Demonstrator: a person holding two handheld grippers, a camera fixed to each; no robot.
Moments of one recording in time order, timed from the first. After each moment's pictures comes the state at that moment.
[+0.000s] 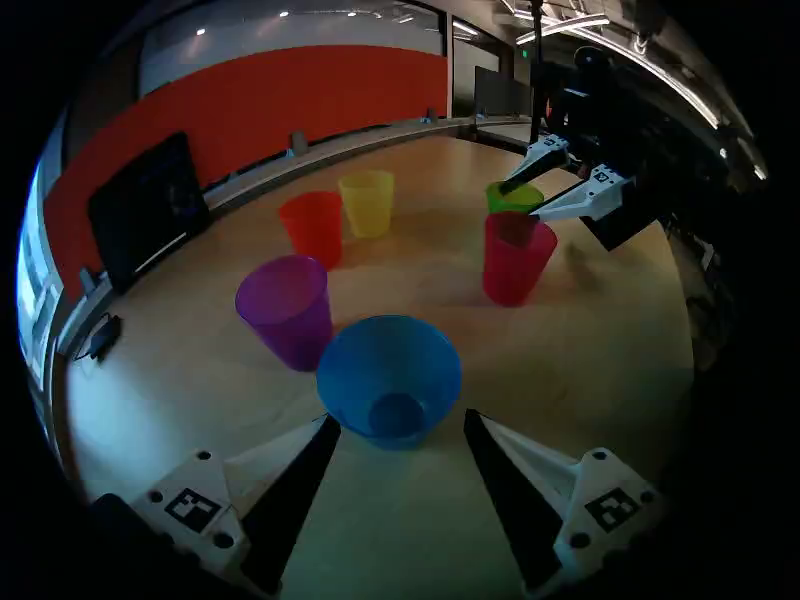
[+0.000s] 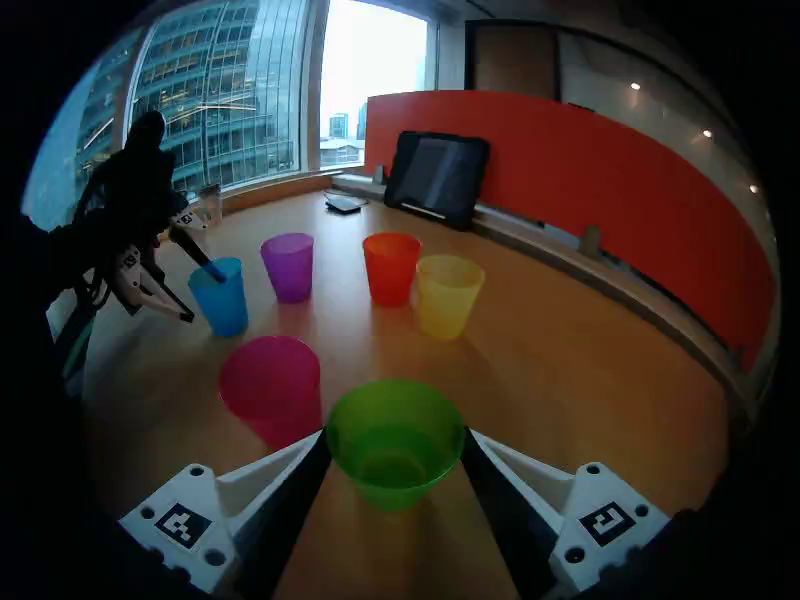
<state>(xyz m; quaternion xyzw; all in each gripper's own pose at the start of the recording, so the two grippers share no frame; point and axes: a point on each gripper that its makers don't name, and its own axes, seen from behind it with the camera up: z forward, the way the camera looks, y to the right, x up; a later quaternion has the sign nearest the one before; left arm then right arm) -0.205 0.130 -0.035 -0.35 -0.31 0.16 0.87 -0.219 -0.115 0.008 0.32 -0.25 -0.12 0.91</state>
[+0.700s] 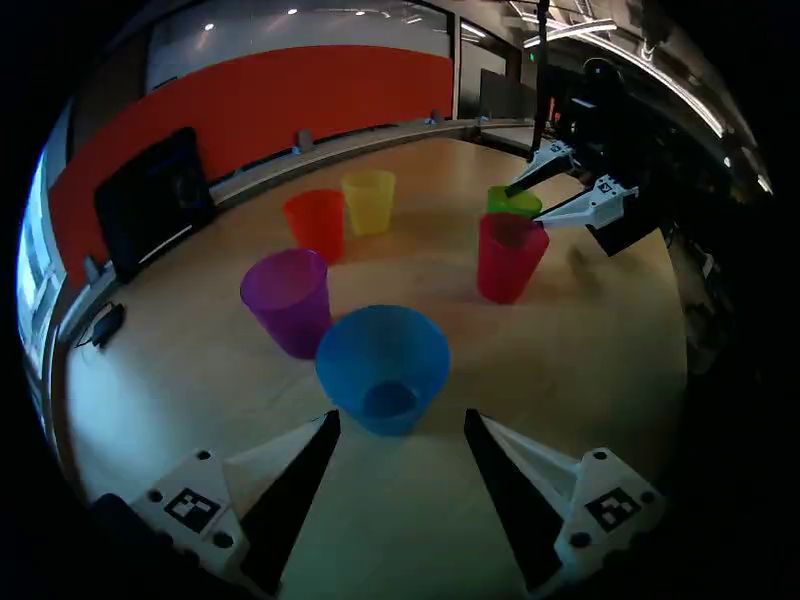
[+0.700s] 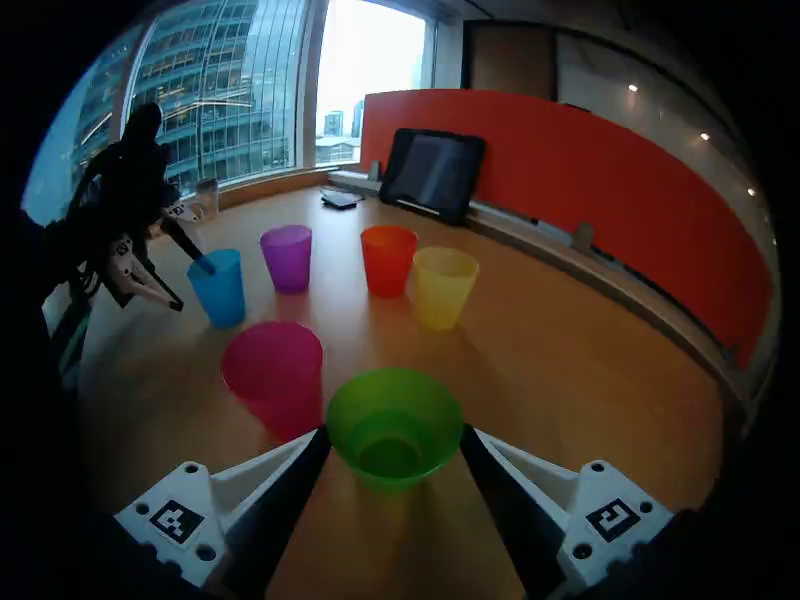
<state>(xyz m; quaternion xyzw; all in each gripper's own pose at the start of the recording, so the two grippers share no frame) -0.200 0.125 -0.049 -0.34 -0.31 0.15 0.88 -0.222 -0.104 -0.004 0.30 -0.25 -0.13 0.91</state>
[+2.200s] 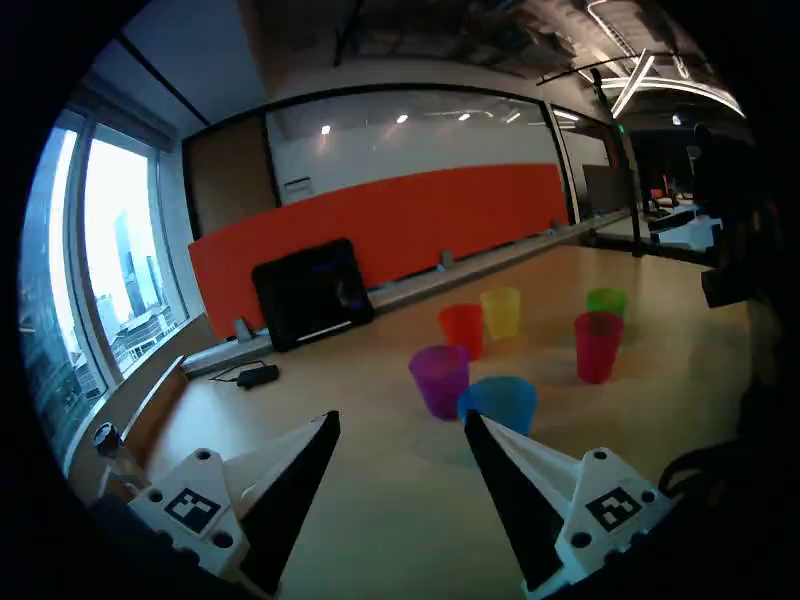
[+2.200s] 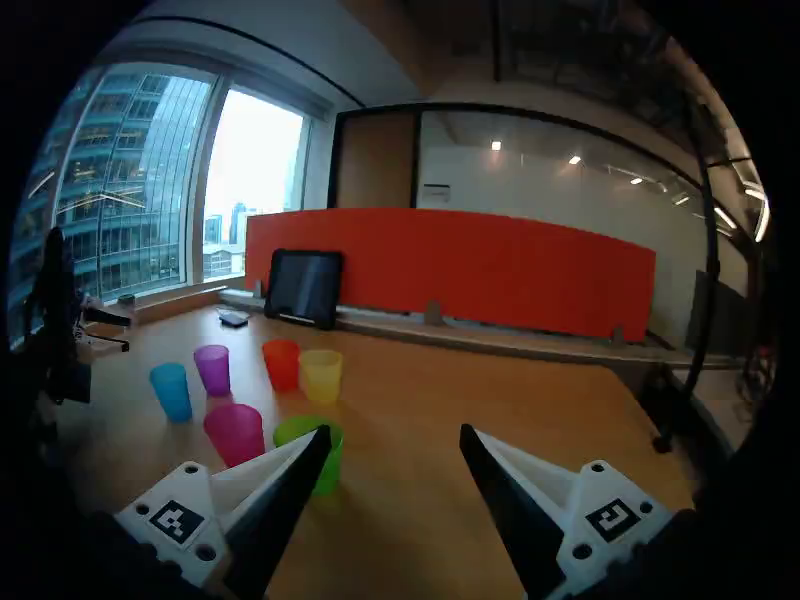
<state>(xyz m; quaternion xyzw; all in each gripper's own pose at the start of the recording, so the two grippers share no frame) -0.106 0.047 -0.059 -0.11 -0.08 0.13 0.98 -0.113 -0.020 -0.063 0.09 -0.07 -0.04 0.99</state>
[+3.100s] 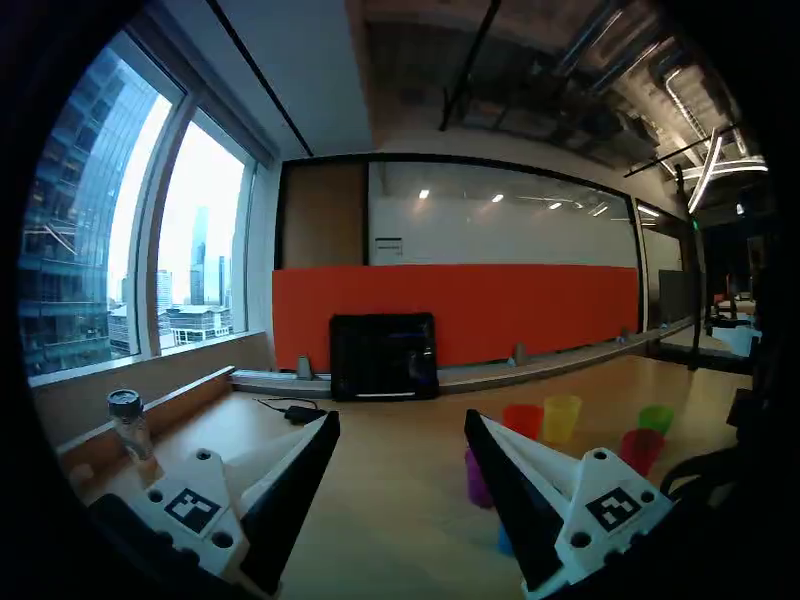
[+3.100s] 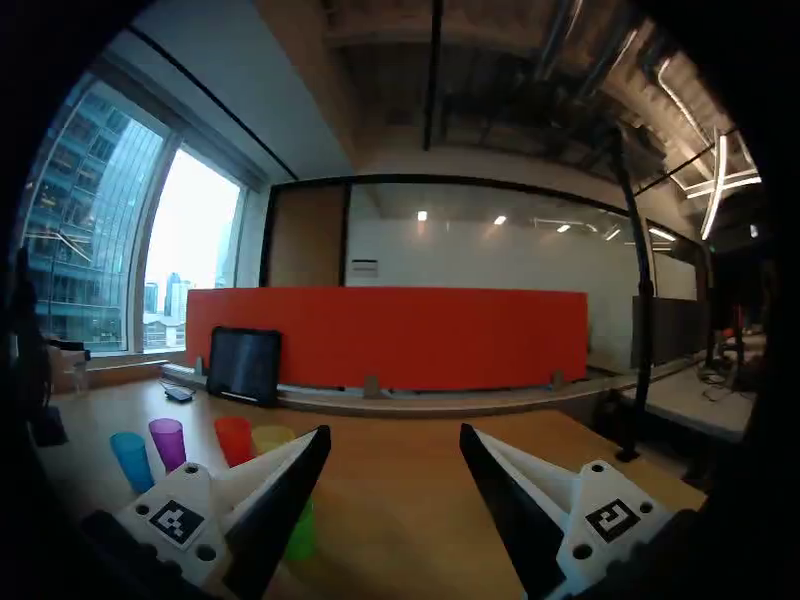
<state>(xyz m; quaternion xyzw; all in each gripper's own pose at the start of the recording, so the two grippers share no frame) -0.043 0.012 -0.043 0.01 0.05 0.01 1.00 -0.072 -0.001 -0.061 -0.04 0.06 0.00 1.00</state>
